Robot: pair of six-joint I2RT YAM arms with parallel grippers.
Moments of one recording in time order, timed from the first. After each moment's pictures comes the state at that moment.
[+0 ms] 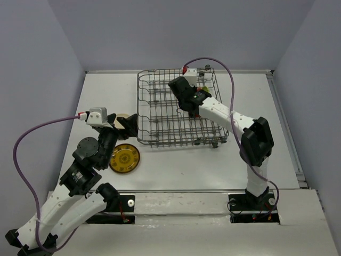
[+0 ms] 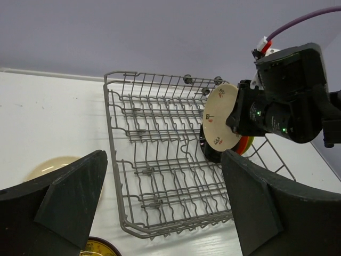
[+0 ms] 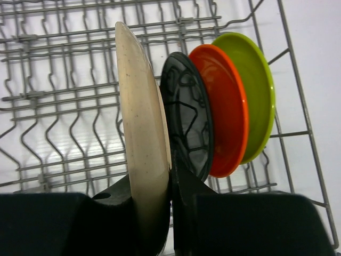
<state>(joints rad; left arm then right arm) -0.73 0.51 0.76 -0.18 -0.51 -0.25 0.74 1.95 1.76 -0.56 0.75 0.49</state>
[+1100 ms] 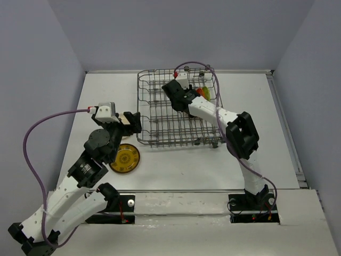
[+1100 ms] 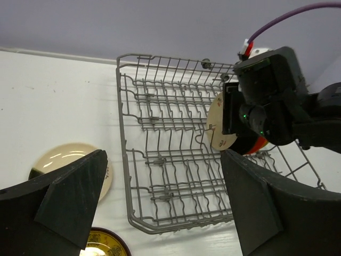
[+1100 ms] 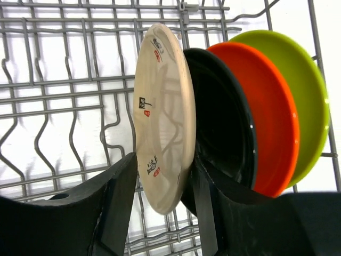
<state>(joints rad) -0.70 0.60 0.76 -0.18 -0.54 -0.28 0.73 2.16 1.88 -0.58 0.79 0.40</state>
